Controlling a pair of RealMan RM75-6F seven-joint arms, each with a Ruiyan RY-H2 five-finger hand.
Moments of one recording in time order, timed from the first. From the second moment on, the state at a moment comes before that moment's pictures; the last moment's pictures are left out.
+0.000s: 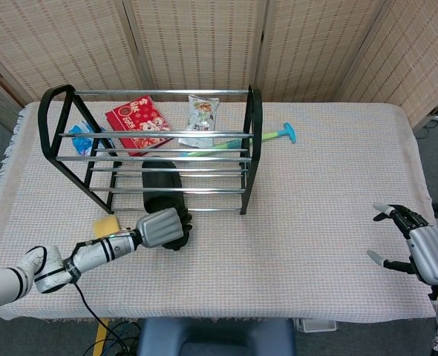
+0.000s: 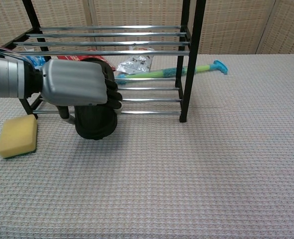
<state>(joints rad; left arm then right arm) -1.02 -1.33 0.01 -1.35 1.86 0.79 0.41 0.14 -0.98 0.05 -1.65 -1.62 1.50 0.36</state>
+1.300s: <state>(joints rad) -1.05 -1.40 0.00 -1.23 1.70 0.72 0.49 0.13 -0.98 0.05 -1.65 -1.61 1.51 0.36</state>
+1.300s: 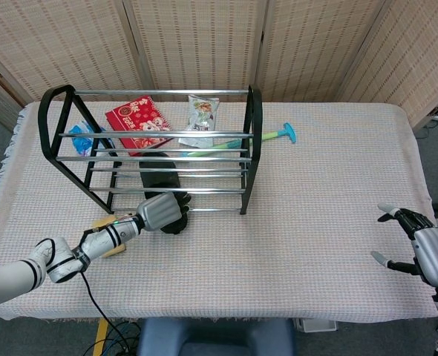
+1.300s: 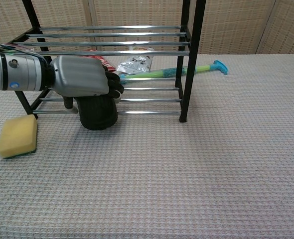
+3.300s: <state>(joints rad) -0.92 -1.27 0.02 -1.54 1.51 0.73 0.83 0.13 -0.98 0.05 -1.65 -1.62 1.52 0.36</state>
